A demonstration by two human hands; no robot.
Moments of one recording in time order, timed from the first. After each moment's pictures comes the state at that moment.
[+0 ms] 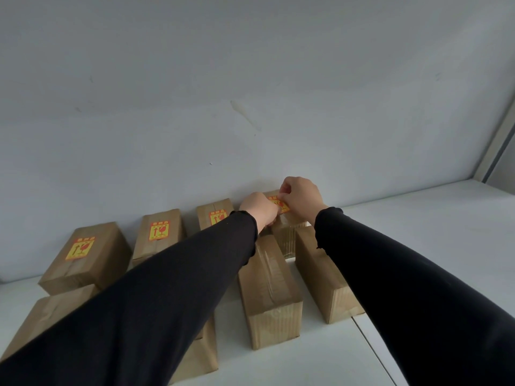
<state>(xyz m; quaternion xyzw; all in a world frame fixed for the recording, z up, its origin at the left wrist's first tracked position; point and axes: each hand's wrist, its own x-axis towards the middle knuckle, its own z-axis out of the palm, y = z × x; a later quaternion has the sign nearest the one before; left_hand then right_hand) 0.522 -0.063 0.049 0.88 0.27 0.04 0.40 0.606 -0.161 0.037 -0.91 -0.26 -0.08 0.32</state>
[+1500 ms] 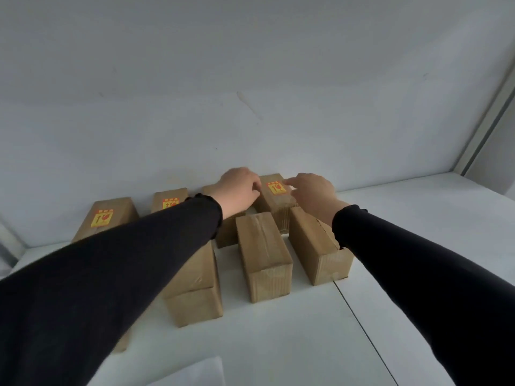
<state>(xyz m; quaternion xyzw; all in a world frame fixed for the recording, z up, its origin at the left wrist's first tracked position) 0.423 -0.043 0.103 0.99 0.04 0.13 0.10 0.535 -0.209 0.069 -0.95 -0.30 -0.09 0.08</state>
